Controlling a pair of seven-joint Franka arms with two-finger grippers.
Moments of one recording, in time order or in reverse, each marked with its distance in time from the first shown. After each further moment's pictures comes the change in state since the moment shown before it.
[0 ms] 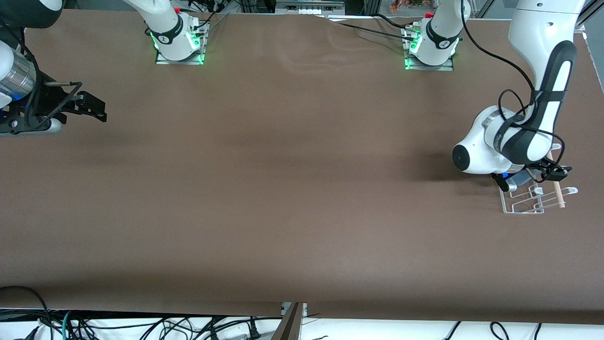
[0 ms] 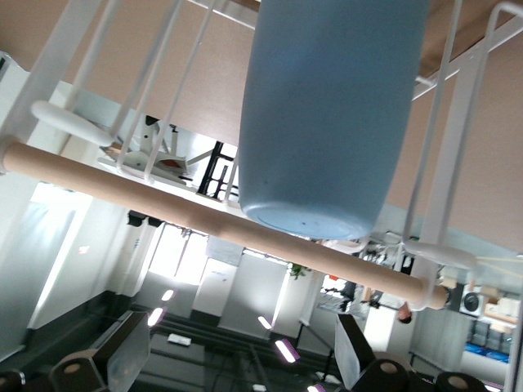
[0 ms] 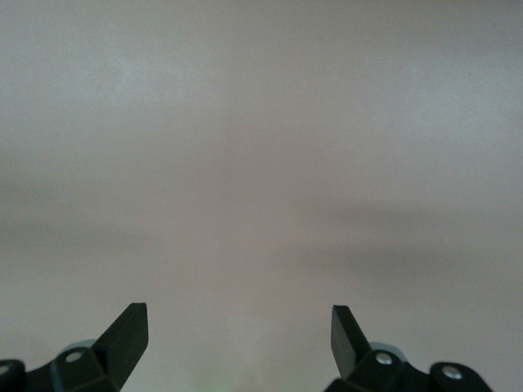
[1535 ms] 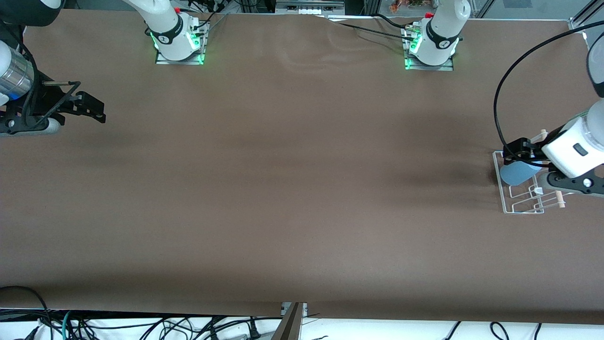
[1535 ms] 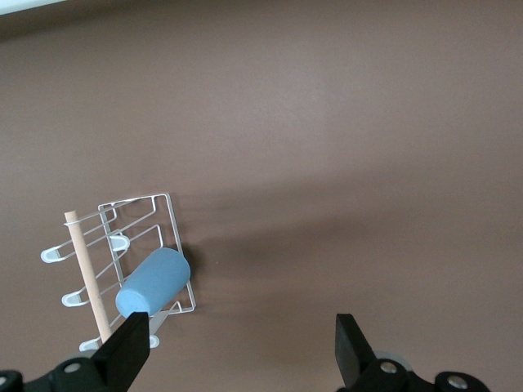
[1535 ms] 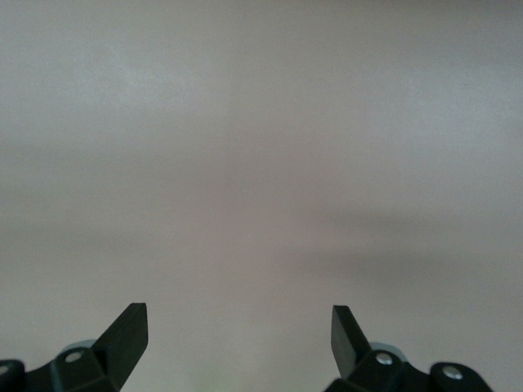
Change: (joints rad) left arm 0.013 -0.072 -0.047 0.805 -1.127 -0.159 -0.268; right arm 0.000 0.007 0.002 0.017 0.000 0.003 0.000
